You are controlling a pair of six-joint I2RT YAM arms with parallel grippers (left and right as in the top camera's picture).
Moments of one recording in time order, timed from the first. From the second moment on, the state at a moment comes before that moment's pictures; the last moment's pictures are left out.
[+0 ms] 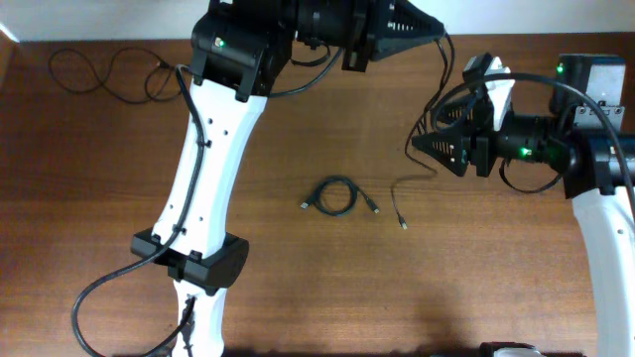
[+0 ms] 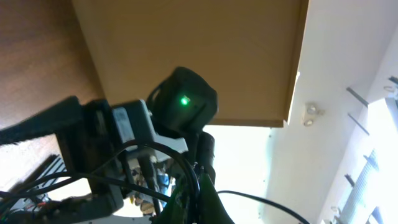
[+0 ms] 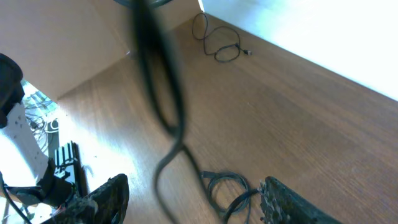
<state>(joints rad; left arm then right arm) -0.43 2.14 2.75 -0.81 1.26 -1.26 -0.02 1.40 1.52 -0.96 -1.02 -0.45</state>
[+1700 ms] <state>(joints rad) -0.39 2.14 2.75 -0.81 1.17 -0.99 -0.14 1.41 1.52 -0.93 -0.98 -0.03</state>
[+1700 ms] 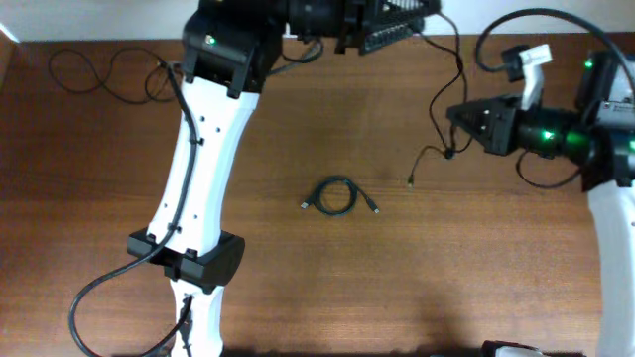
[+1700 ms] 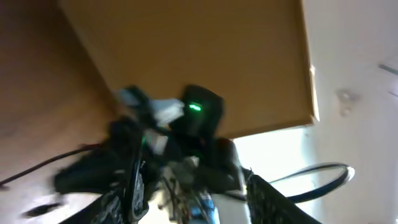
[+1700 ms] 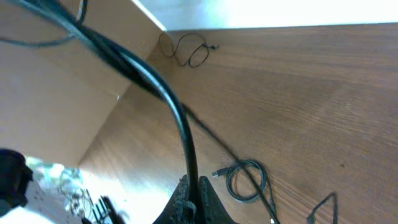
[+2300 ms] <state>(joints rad) -0.41 2.14 2.75 -1.34 0.61 -0.24 -0.23 1.34 1.52 -1.02 -0.95 0.23</state>
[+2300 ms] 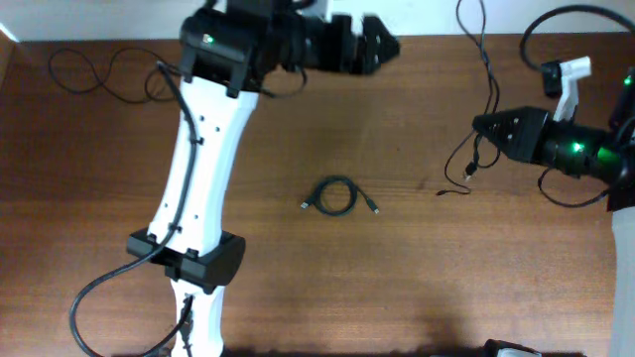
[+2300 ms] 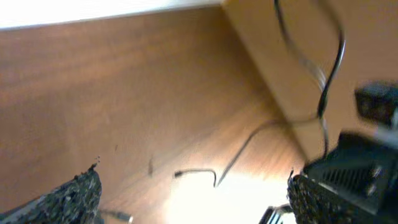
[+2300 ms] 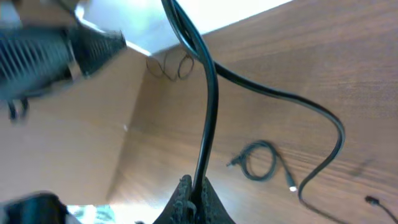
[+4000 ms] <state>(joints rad) -0.77 2.20 2.75 -1.50 0.57 0.17 -0.04 1.34 1.52 -1.07 -0.54 1.10</state>
